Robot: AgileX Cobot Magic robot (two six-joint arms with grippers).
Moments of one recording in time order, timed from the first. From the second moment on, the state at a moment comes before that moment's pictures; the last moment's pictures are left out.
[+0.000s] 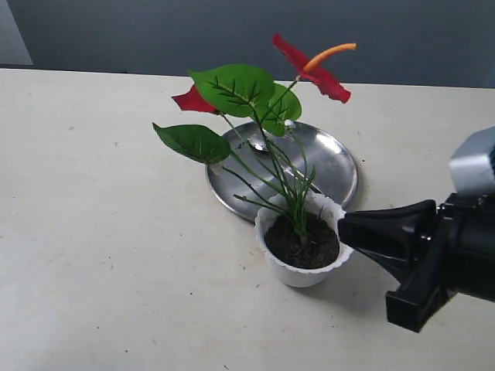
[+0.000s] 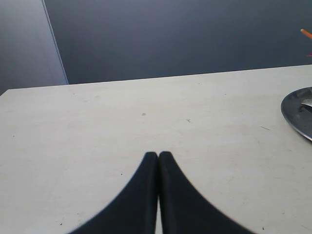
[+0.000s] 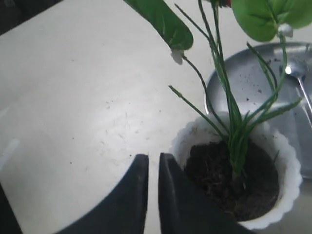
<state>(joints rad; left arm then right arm) -0.06 0.00 0.00 0.09 0.25 -0.04 0.48 0.84 -0.35 -1.74 -0.43 1.82</state>
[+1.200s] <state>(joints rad) -0.06 0.00 0.00 0.09 0.25 -0.04 0.48 0.24 -0.22 -1.18 0.40 1.84</state>
